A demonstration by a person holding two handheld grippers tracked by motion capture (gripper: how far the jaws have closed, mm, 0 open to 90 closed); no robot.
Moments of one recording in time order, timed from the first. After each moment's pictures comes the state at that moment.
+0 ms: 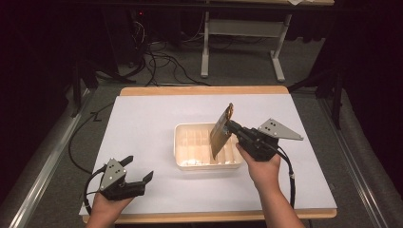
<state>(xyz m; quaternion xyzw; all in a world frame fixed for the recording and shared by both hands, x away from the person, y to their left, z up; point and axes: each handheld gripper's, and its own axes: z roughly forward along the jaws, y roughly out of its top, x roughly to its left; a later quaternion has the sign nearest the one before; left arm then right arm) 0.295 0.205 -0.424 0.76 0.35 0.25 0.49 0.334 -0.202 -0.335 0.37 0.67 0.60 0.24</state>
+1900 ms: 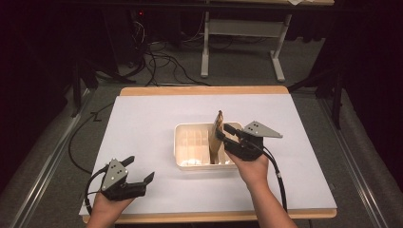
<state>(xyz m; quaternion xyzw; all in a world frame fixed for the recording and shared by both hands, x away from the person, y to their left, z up) 0.295 0.202 -0.425 0.77 0.34 0.25 0.48 0.355 -0.183 -0.371 0.41 0.69 0.55 0.22</state>
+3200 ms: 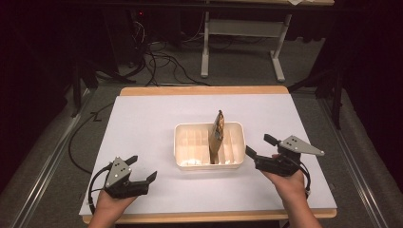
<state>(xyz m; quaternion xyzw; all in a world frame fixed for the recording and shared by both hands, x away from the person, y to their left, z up) 0.303 0.198 -0.431 0.77 0.35 0.23 0.48 0.310 -0.270 -0.380 0.44 0.68 0.53 0.24</state>
